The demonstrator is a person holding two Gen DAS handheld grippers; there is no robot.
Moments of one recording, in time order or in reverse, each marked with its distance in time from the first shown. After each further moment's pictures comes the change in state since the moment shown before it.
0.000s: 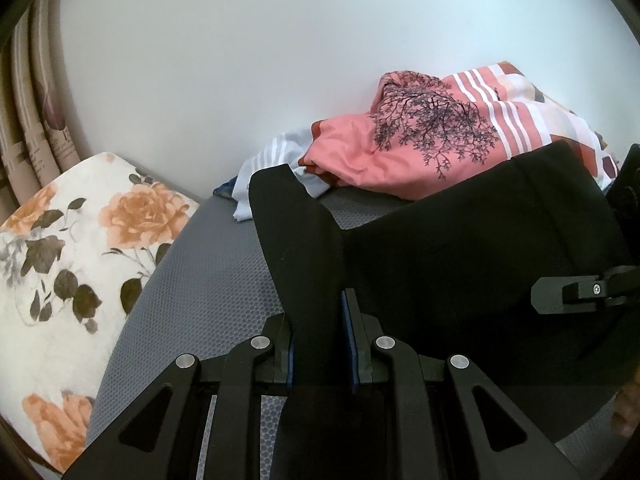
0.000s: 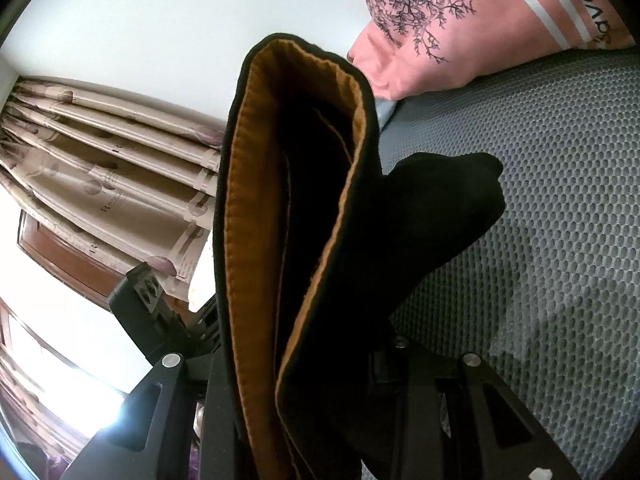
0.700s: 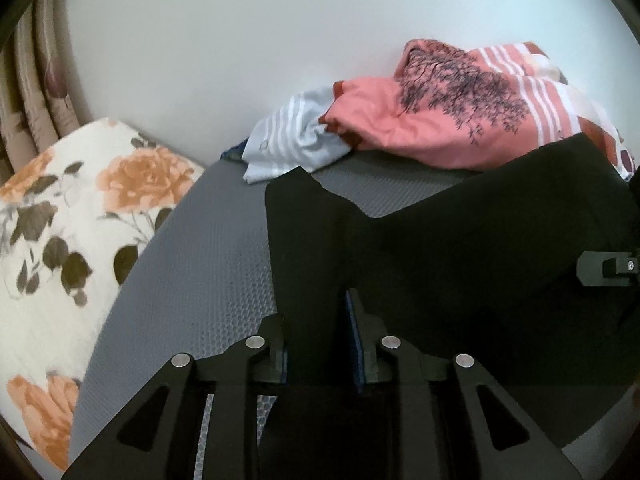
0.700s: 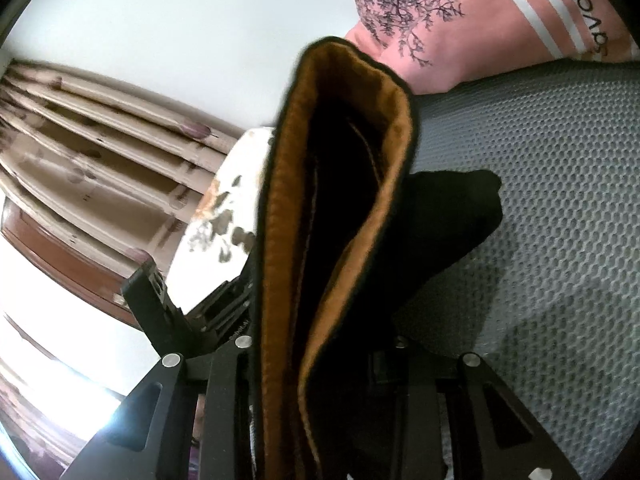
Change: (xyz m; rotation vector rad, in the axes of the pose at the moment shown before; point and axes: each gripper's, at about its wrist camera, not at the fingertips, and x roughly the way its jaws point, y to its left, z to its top) left arm 0.034 0.023 -0.024 -0.044 0.078 0.017; right arm 0.004 -0.014 0.007 -0.048 0.019 -0.097
